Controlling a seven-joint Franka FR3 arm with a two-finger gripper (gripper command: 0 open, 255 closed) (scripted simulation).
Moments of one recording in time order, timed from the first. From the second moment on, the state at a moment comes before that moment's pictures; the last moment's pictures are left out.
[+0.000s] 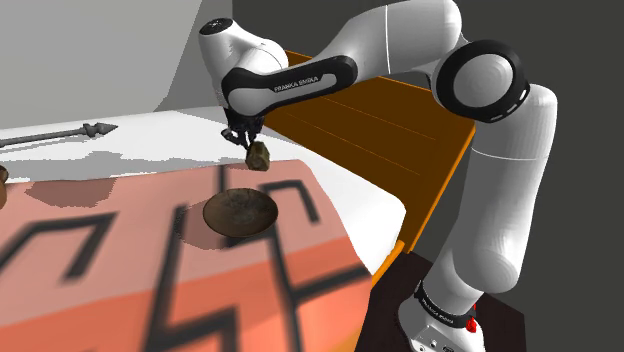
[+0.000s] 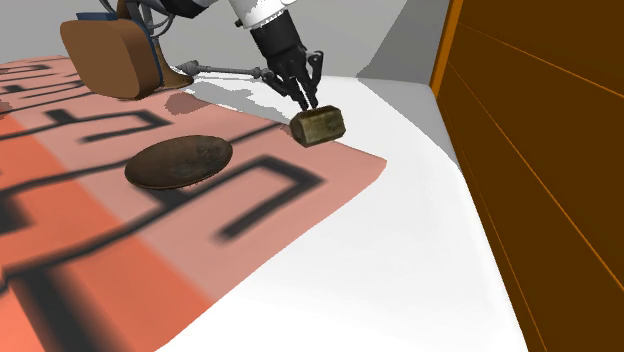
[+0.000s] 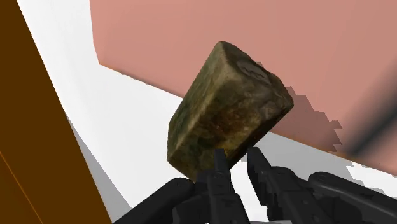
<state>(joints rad) 0.03 0.27 0.25 -1.66 -0.53 1.91 0.62</state>
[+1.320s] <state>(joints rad) 0.07 0.43 0.24 -1.45 -0.43 1.56 0.71</state>
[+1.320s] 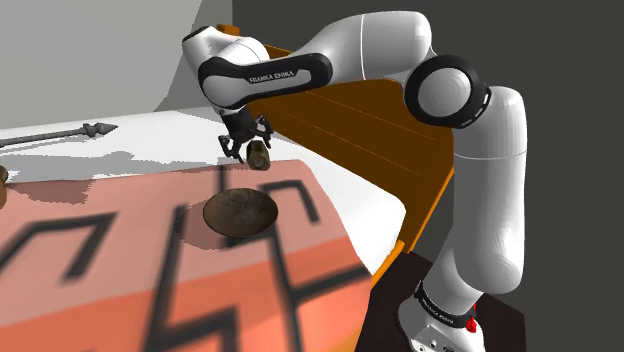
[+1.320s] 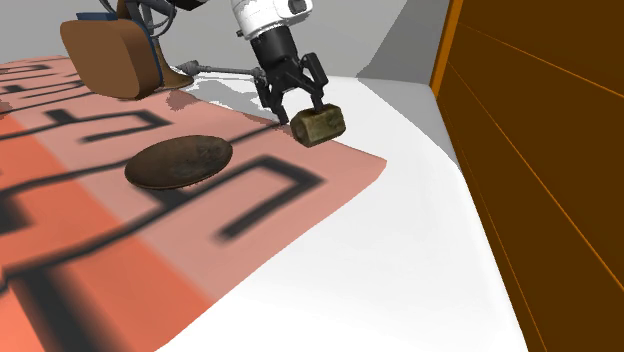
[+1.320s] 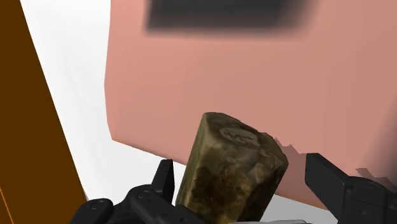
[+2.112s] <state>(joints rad) 0.07 0.42 0.24 -1.45 -0.43 1.57 0.72</state>
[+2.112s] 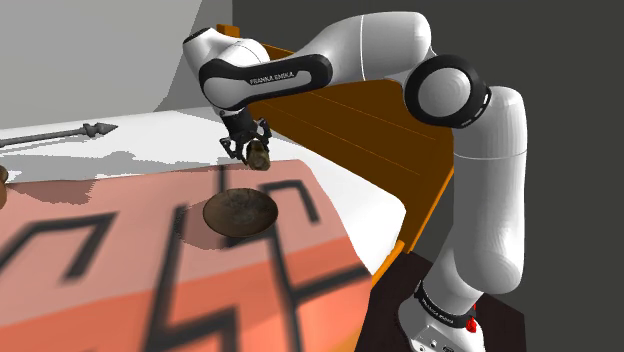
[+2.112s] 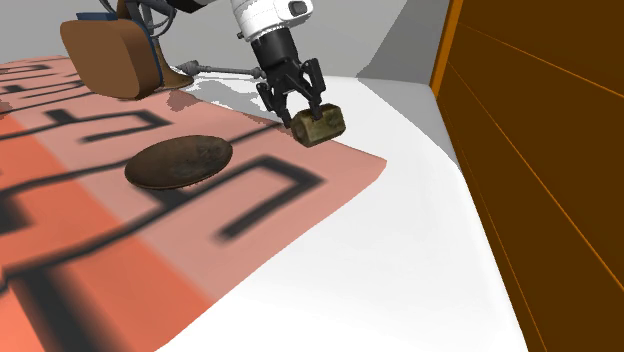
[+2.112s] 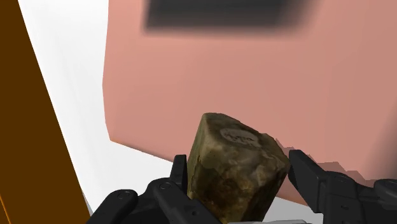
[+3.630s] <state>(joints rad) 0.10 0.43 0.24 -1.22 -0.44 1.36 0.65</state>
